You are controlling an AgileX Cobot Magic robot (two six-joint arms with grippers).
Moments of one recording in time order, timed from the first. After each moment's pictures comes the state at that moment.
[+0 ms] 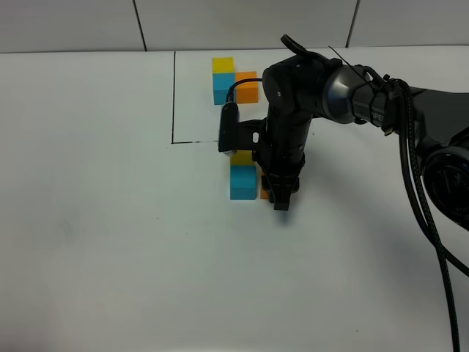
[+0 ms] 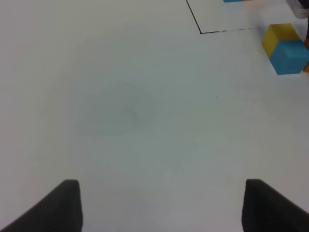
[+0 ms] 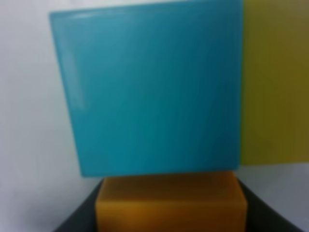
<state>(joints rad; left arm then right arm) -0.10 0.00 -0.50 -0.05 1.07 0.02 0.47 2.31 -1.72 0.05 0.99 -1.04</state>
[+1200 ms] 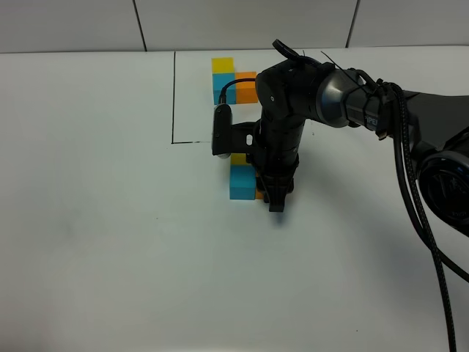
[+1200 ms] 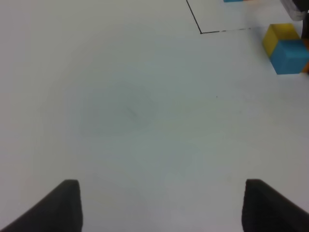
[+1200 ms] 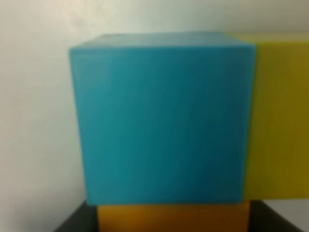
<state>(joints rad) -0.10 0.00 -0.50 -0.05 1.07 0.02 0.49 2.32 -1.72 0.04 0.96 -1.04</state>
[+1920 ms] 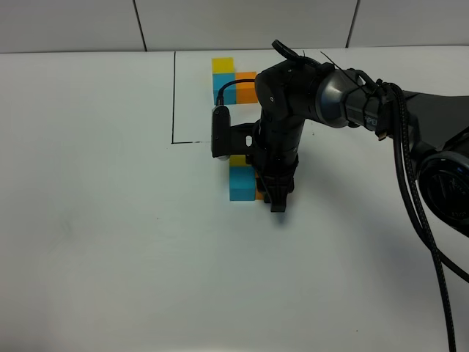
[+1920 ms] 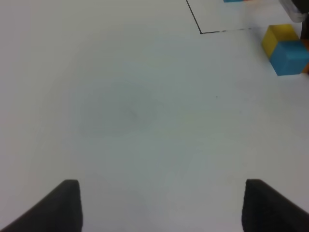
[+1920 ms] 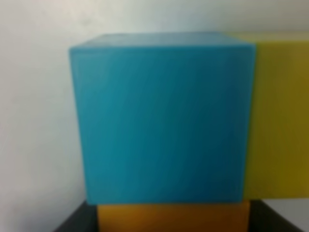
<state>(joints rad) -0.10 0.00 -0.50 -0.05 1.07 0.02 0.49 2.32 -1.73 0.04 0.96 -1.07</state>
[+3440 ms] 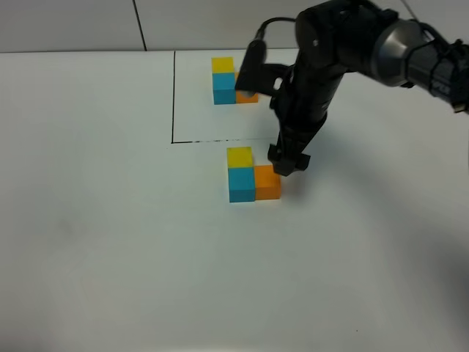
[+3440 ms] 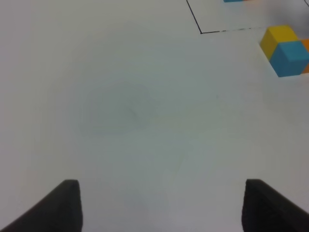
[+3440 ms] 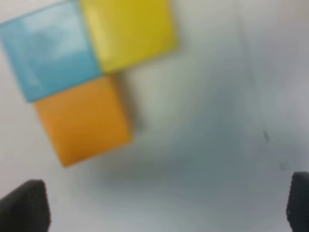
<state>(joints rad) -0.10 0.00 -0.50 -0.05 1.07 0.02 0.37 2.12 -1.72 0.06 1.01 -0.79</state>
